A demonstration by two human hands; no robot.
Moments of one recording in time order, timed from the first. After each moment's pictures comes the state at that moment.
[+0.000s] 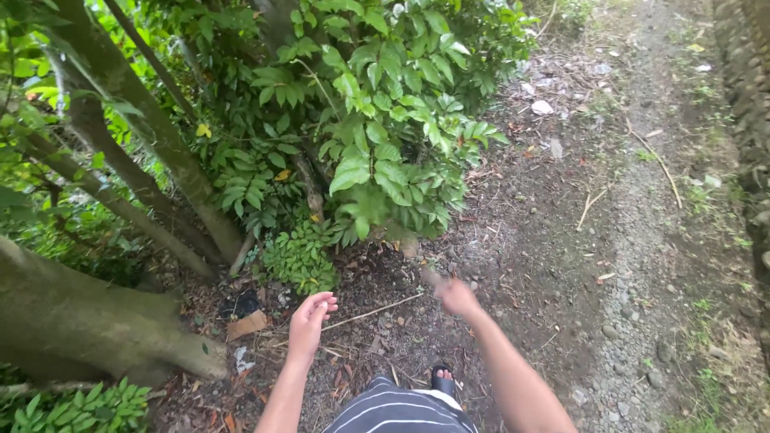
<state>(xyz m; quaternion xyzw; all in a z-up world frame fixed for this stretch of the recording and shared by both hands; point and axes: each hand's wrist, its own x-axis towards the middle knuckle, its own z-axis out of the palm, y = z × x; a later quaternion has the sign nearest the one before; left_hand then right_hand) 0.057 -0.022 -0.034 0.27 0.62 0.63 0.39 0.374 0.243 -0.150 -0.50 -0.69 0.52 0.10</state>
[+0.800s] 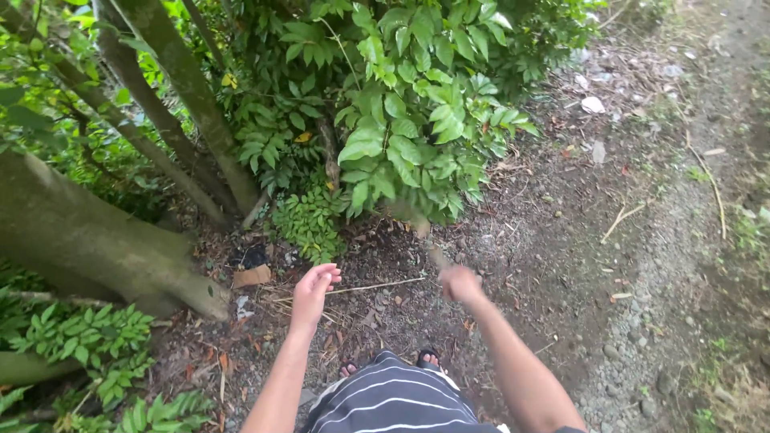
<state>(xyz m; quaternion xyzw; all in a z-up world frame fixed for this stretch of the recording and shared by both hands) 0.120 -0.004 0.004 0.23 0.66 0.63 0.33 0.404 0.301 -0.188 -0.39 -0.75 0.53 0.07</state>
